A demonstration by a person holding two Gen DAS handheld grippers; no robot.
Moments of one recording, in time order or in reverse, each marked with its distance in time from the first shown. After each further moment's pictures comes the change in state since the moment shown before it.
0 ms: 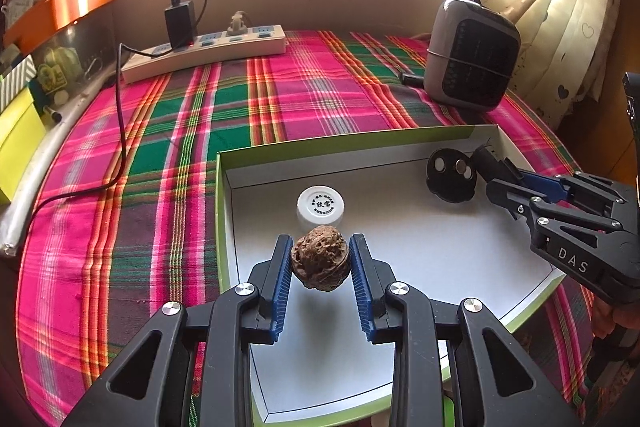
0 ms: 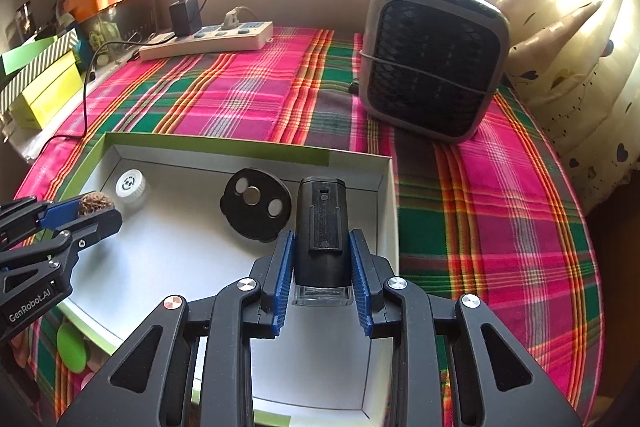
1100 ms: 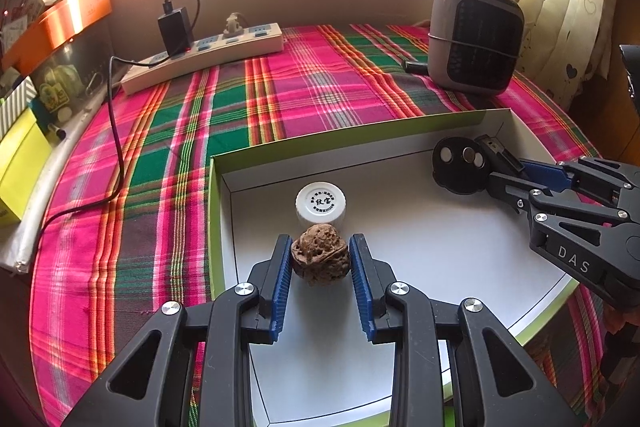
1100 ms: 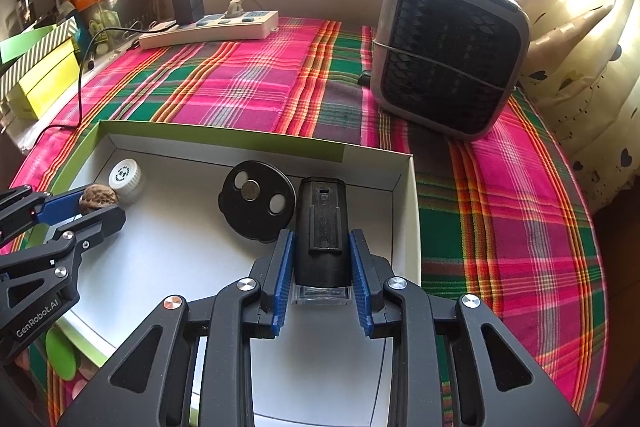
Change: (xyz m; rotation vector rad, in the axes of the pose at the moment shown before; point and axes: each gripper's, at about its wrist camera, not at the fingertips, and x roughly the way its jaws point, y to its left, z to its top) left arm 0.008 -0.007 0.001 0.053 0.008 0.053; right arm 0.013 0.007 0.001 -0.019 0.019 -0.002
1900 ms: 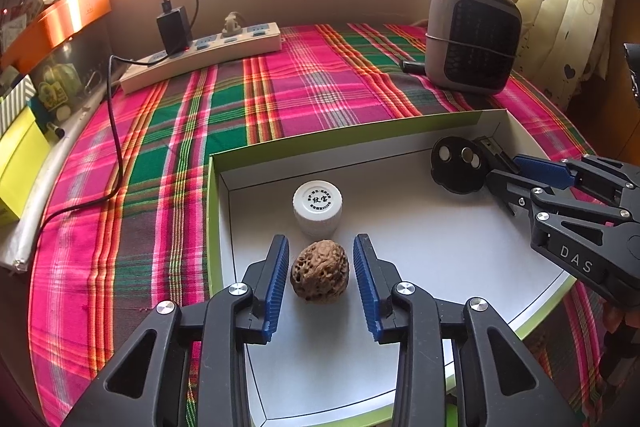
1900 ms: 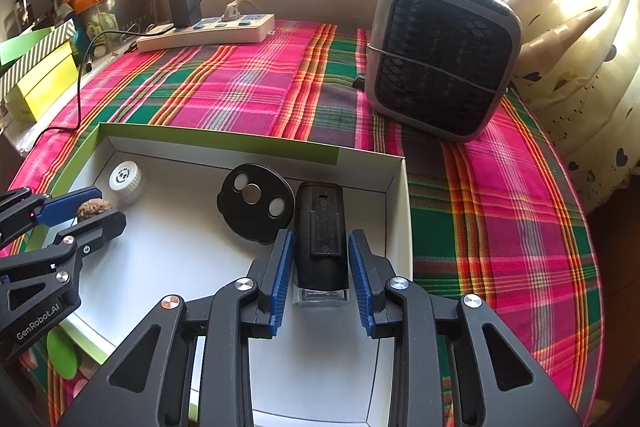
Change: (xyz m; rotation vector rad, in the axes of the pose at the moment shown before) left arm -0.001 -0.001 0.000 -0.006 0.000 -0.006; right arm -0.006 -0.001 -0.001 0.004 -0.012 -0.014
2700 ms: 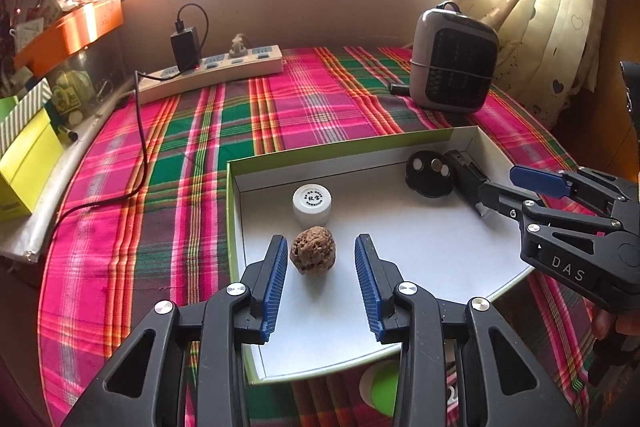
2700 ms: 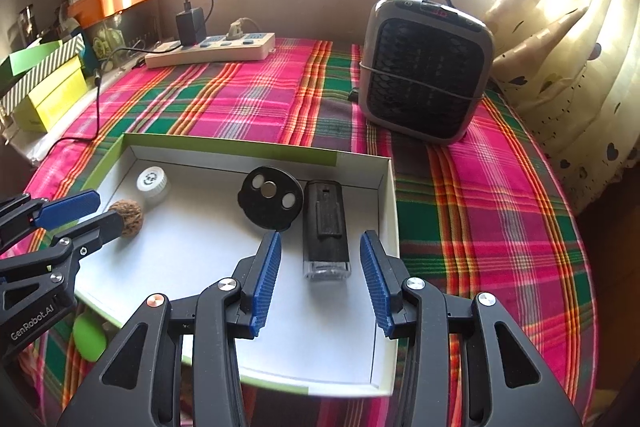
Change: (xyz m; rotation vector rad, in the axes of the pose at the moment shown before) left arm -0.045 -0.002 -0.012 -0.006 -0.067 -0.009; right arm -0.032 0.003 -0.008 0.029 -0.050 -0.001
